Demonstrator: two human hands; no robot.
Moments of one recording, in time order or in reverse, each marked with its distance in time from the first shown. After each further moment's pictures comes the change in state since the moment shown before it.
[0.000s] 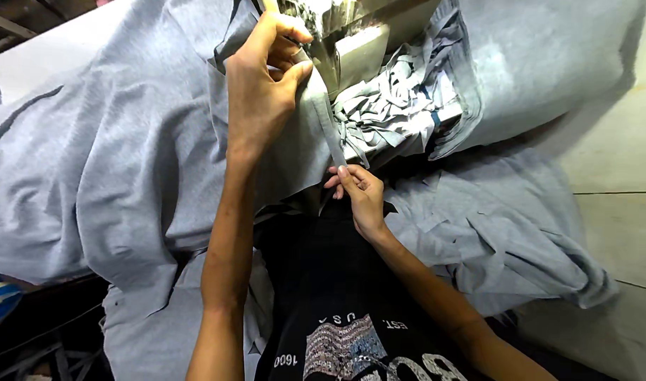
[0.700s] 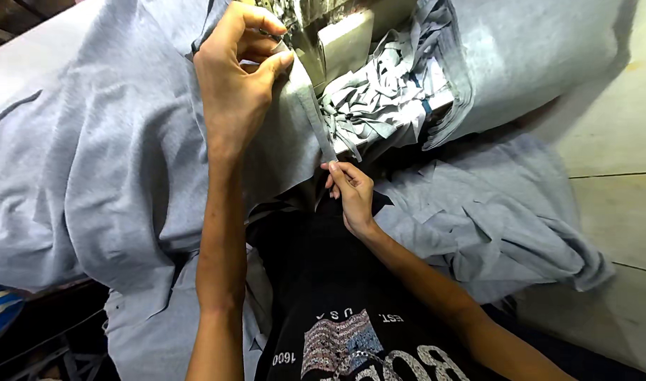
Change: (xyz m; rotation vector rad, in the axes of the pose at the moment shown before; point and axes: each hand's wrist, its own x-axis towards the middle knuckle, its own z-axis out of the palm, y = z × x) left_hand 0.000 -0.002 -0.003 -0.024 0.017 -0.004; right_hand -0.005 0.015 0.004 0.034 0.085 0.006
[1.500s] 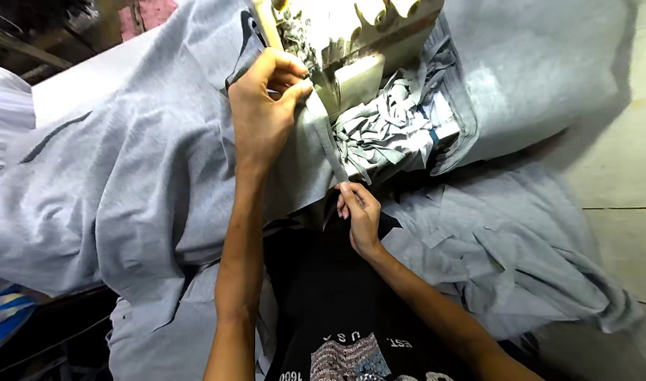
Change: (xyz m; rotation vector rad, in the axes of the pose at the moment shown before) left_hand 0.005 0.006 0.002 -0.002 0.055 -0.005; right_hand 0.006 0.006 0.005 0.040 0.053 -0.061
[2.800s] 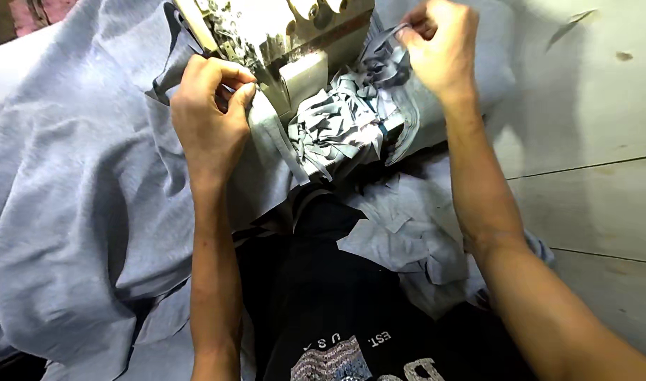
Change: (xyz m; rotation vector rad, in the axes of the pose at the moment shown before) left_hand -0.010 -0.012 0.011 0.221 0.028 0.067; right_hand 0.220 -0.195 -0.108 -1.196 -0.019 -0.539
